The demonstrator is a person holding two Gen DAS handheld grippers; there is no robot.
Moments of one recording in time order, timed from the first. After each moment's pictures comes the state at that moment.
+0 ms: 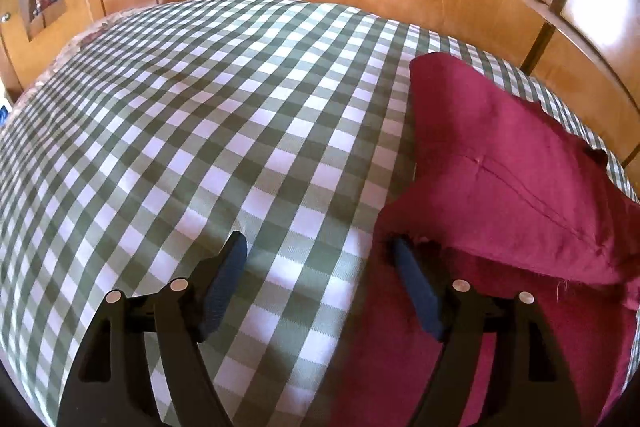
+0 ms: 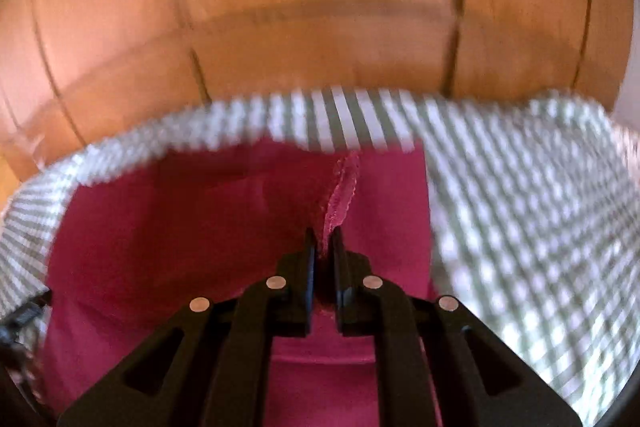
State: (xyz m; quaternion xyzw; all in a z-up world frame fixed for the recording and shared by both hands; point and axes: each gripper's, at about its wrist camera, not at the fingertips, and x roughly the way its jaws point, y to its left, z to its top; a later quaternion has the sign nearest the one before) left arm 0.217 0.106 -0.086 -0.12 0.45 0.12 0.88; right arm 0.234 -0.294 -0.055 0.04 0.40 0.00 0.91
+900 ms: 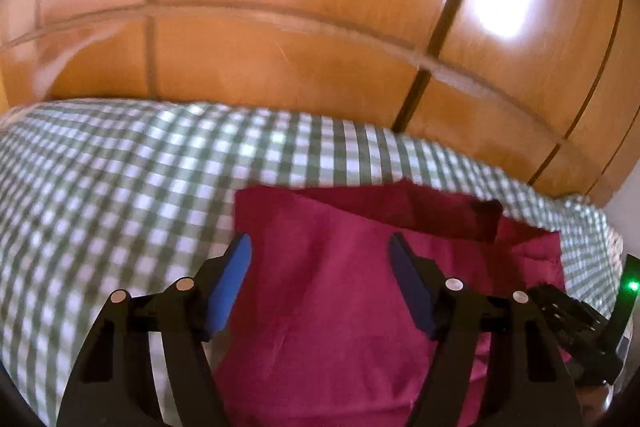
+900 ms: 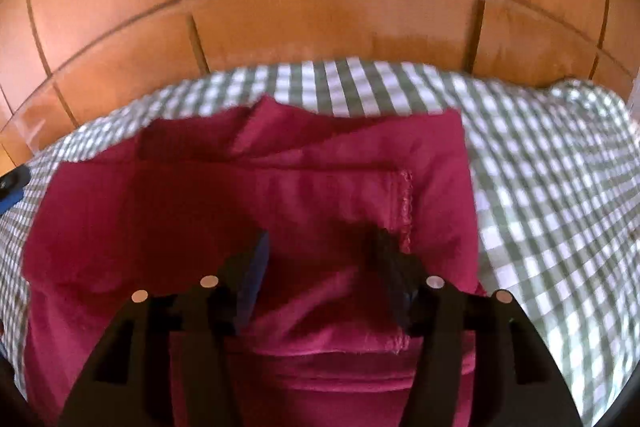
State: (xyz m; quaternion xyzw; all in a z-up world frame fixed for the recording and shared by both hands) left arm 0.306 0.043 -0.028 -0.10 0.38 -0.06 0.92; right arm 0.260 -0.286 -0.074 0.03 0.41 0.02 0.91
